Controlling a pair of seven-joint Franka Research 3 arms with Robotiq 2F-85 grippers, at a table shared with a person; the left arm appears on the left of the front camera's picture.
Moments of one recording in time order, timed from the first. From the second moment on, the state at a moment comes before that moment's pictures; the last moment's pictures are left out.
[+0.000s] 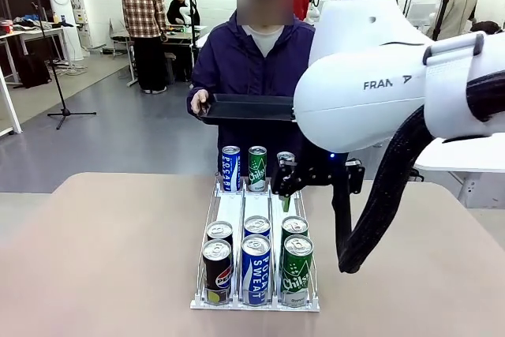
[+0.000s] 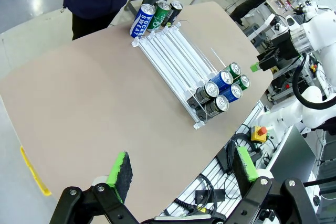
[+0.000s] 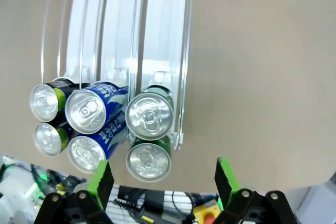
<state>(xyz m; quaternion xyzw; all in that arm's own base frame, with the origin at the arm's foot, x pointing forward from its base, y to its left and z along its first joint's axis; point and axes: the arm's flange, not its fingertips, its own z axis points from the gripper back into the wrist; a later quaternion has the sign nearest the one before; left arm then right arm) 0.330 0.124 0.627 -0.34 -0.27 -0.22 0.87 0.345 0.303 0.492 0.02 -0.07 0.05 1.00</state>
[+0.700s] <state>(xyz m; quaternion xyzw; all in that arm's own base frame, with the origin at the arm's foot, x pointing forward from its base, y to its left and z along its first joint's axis) 0.330 0.124 0.627 -0.34 -0.27 -0.22 0.87 0.337 0.318 0.477 0.02 -0.05 0.06 1.00</state>
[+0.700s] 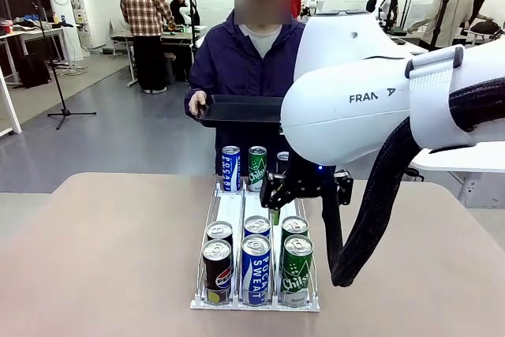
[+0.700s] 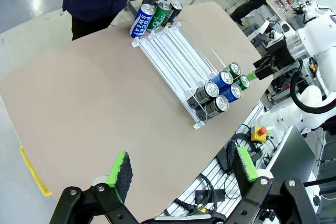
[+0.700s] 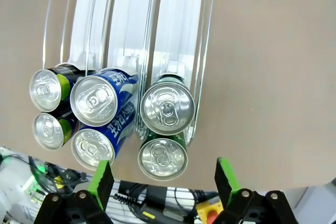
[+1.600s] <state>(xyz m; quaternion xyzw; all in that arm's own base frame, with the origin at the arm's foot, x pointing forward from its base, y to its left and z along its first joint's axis) 0.330 0.124 0.628 -0.34 -0.27 -0.22 0.87 0.328 0.320 0.465 0.01 -0.04 0.07 1.00</state>
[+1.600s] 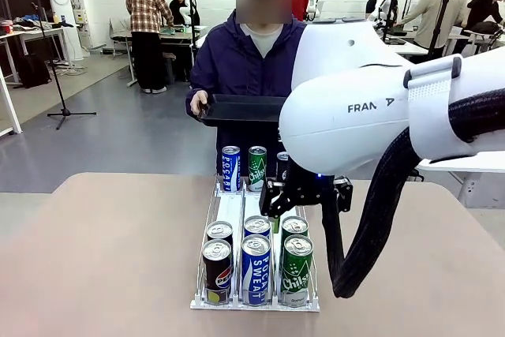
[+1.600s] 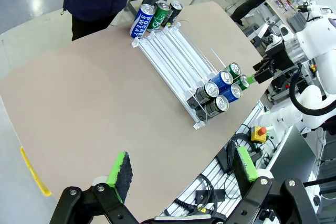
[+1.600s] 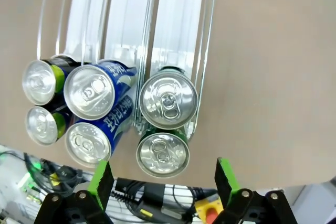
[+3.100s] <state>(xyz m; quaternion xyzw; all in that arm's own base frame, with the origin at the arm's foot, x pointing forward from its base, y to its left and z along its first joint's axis) 0.330 0.124 0.628 -0.34 -0.27 -0.22 0.87 0.325 0.317 0.423 0.00 -0.02 0.05 1.00</state>
